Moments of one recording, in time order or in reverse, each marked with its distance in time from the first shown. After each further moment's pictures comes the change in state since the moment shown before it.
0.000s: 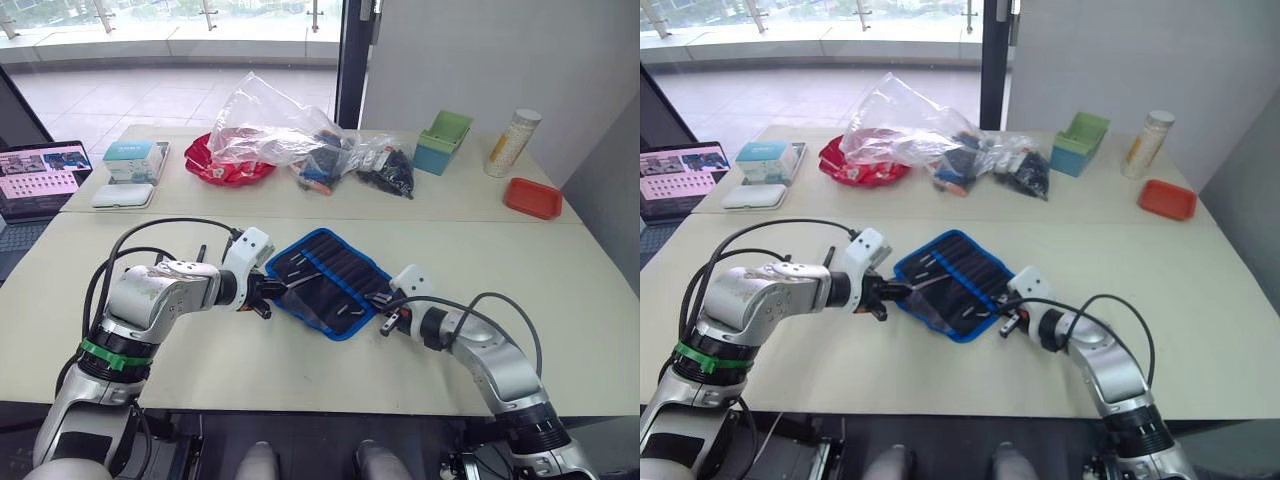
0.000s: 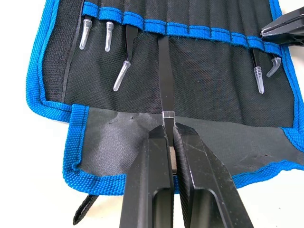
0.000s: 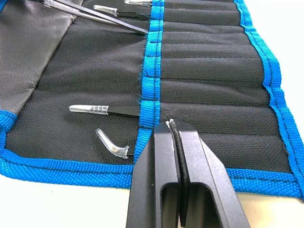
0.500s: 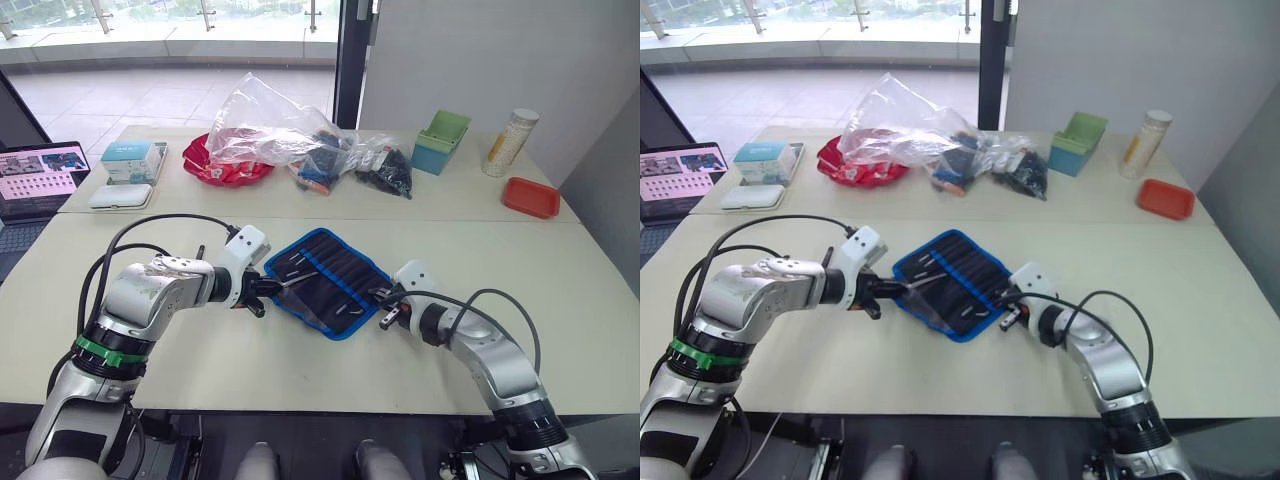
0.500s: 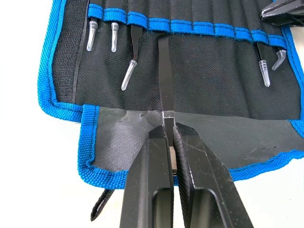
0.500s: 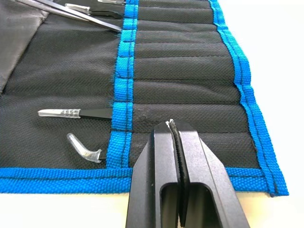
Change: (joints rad) left arm -0.009 0.029 -0.018 0.016 0.055 -0.029 -0.070; right arm -0.015 0.016 -0.006 0.000 -0.017 0.024 -0.071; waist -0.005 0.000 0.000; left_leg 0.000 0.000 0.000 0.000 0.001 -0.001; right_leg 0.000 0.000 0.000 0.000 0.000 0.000
